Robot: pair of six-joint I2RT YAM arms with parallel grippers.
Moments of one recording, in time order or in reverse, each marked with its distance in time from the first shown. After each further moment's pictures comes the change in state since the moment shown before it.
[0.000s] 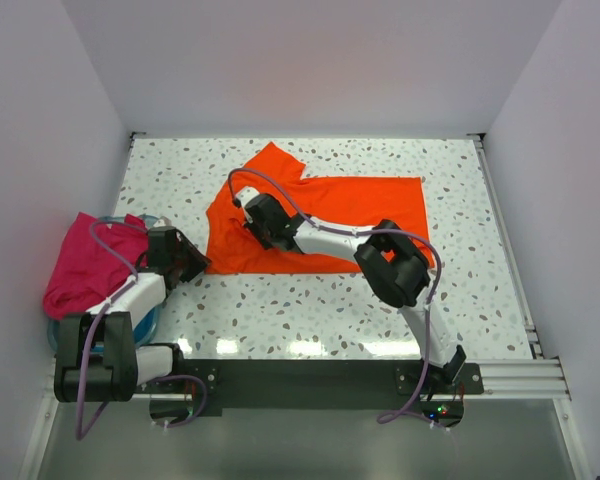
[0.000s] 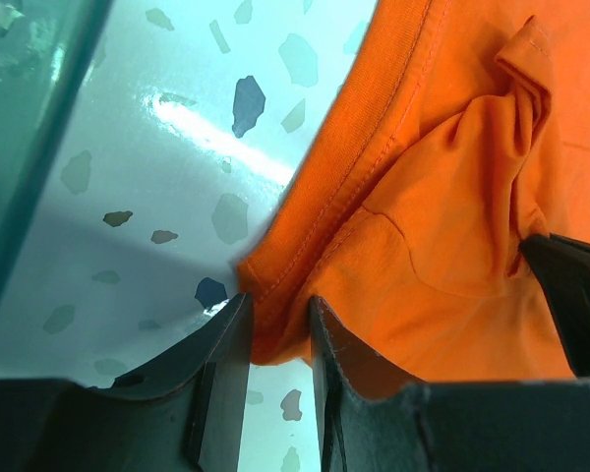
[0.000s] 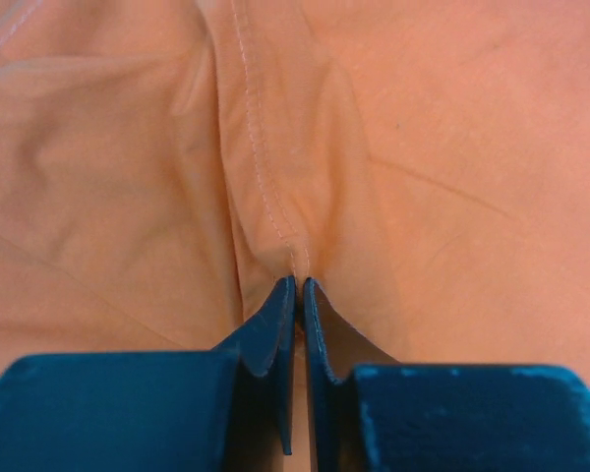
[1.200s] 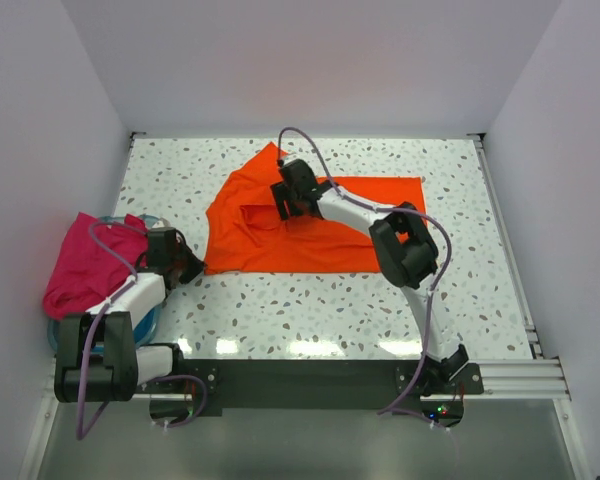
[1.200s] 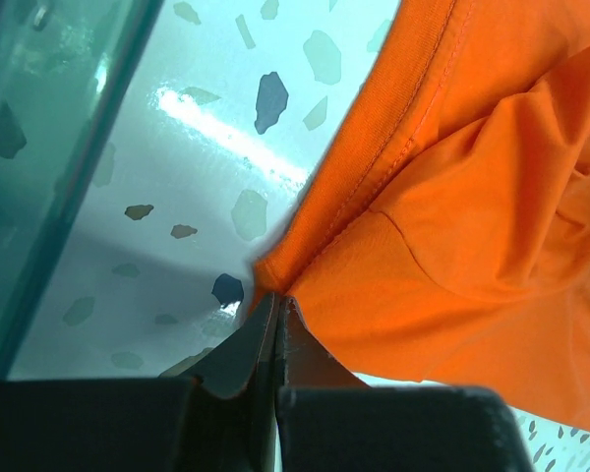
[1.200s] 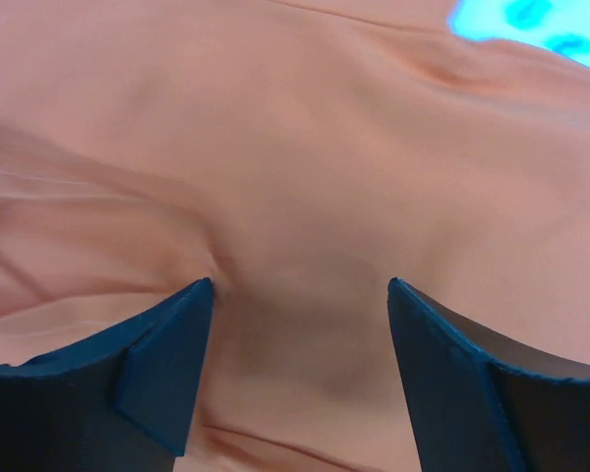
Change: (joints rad) left arm 0.006 0.000 0.000 -0.020 -0.014 -0.002; right arm -0.199 0.078 0.166 -0.123 0.023 0.159
